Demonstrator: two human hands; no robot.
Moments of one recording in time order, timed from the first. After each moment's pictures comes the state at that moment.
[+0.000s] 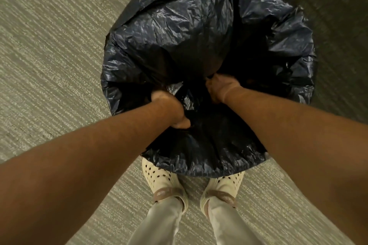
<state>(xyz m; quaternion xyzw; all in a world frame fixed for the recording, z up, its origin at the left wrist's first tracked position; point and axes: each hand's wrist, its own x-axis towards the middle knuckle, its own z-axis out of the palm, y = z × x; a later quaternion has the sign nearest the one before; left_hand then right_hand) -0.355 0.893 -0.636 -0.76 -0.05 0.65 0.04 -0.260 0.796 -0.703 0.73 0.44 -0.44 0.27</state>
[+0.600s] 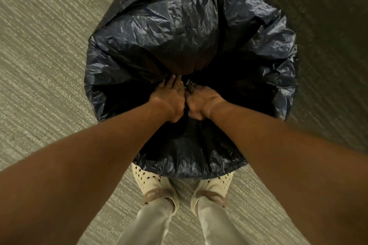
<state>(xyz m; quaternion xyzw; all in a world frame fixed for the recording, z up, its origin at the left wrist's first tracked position) -0.346 0.885 -0.667 -0.85 -0.03 0.52 -0.05 -0.287 0.789 -0.694 0.70 0.48 -0.48 0.20</state>
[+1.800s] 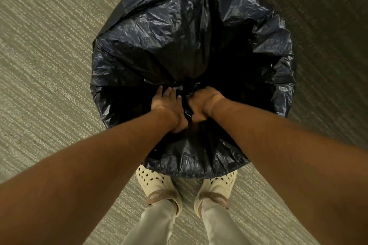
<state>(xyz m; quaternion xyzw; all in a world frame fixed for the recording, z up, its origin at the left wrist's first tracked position) -0.361 0.875 -0.655 -0.82 -0.02 0.57 0.03 -0.284 0.796 -0.682 0.66 0.53 -0.48 0.26</state>
